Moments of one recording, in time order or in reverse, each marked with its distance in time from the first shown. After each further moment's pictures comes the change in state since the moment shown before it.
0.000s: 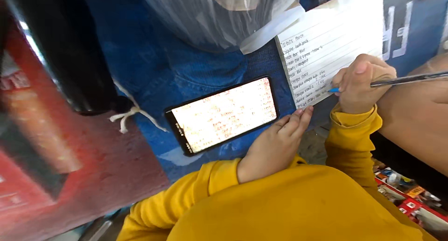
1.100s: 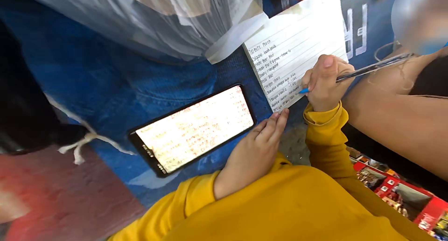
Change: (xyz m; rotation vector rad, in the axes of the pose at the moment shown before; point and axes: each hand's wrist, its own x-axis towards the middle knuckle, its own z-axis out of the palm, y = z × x) left_hand -0.002 -0.002 0.004 0.009 0.012 0.026; right_hand 0.035 -0.076 0.025 -0.138 0.170 0.670
